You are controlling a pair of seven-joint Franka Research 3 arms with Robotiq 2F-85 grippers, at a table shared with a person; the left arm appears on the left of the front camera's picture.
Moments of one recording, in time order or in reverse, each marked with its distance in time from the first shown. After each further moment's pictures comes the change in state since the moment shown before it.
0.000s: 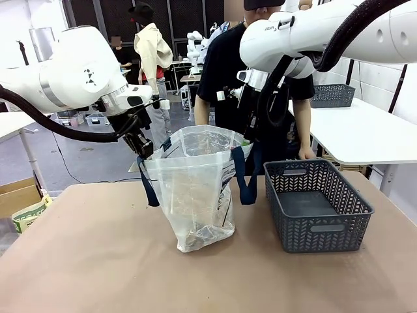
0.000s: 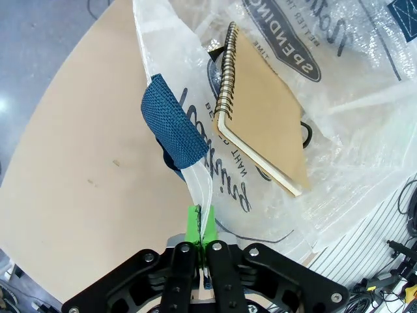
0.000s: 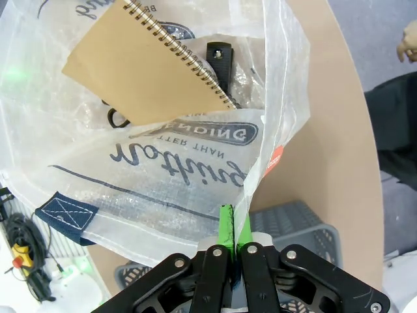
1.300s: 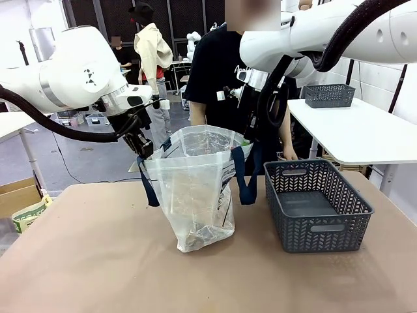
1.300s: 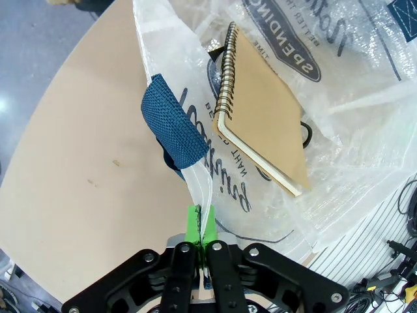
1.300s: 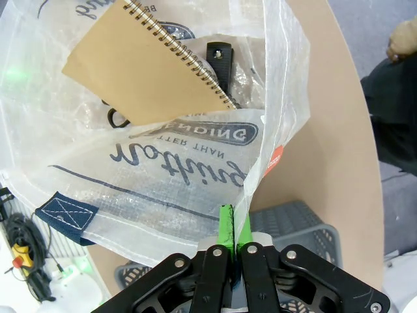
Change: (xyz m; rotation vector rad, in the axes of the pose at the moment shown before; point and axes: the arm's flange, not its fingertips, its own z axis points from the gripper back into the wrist) left arm 0.000 0.000 0.000 0.000 0.000 0.000; right arm 0.000 0.000 0.000 0.000 0.000 0.000
